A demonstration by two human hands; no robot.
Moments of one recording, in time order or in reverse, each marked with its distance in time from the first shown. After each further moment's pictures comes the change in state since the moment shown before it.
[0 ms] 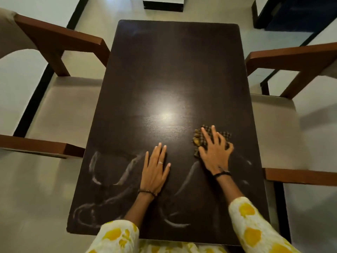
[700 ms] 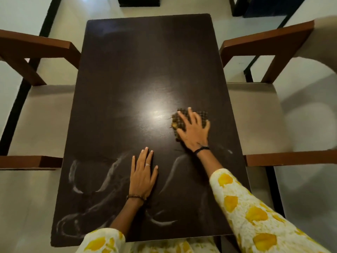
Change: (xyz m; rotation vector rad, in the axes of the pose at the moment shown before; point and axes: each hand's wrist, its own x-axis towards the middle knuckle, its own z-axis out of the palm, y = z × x) left_hand -0.003 0.015 0.015 0.051 -0.019 0.017; right_hand 0.046 0.003 -0.008 0.081 -0.031 -0.101
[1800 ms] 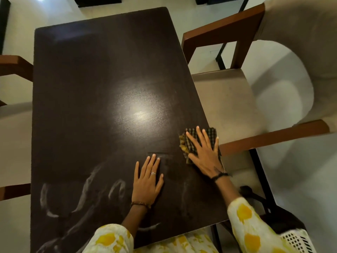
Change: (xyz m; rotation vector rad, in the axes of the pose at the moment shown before) left_hand 0.000 0.060 0.032 0.108 -0.138 0.224; right_hand -0.100 0.105 -0.004 0.061 -0.070 0.086
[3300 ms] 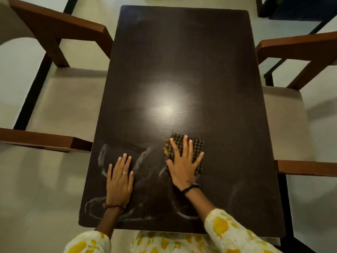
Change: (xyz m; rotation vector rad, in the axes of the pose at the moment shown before) left_hand -0.122 -0.177 -0.039 -0.130 0.194 -0.426; right_hand -0.021 -0.233 0.088 -0.084 -0.035 -0.025
